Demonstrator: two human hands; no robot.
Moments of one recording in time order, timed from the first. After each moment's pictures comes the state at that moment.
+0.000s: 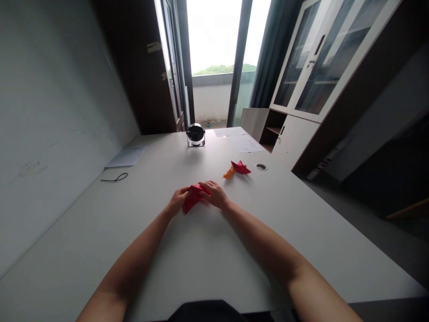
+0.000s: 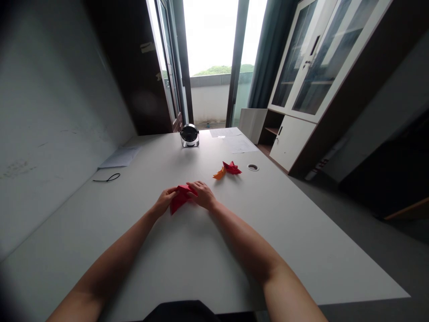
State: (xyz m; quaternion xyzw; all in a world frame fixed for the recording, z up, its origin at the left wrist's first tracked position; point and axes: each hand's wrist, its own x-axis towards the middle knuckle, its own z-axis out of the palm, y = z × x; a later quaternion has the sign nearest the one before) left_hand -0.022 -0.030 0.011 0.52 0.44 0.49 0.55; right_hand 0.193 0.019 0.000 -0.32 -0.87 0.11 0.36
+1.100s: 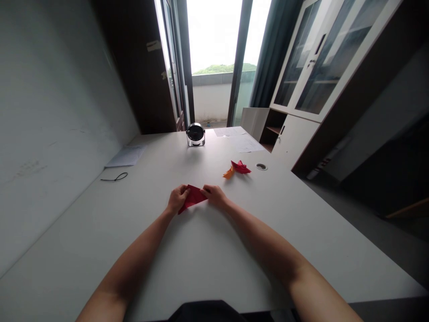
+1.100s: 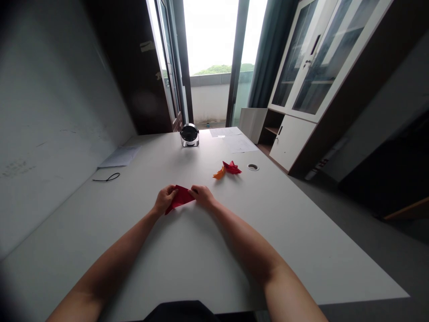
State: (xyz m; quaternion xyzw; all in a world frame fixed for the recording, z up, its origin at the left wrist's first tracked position) left_hand -0.024 -0.031 0.006 0.59 0.54 0.49 0.35; right_hand 0.187 0.025 -0.010 -0.41 -0.80 0.28 0.32
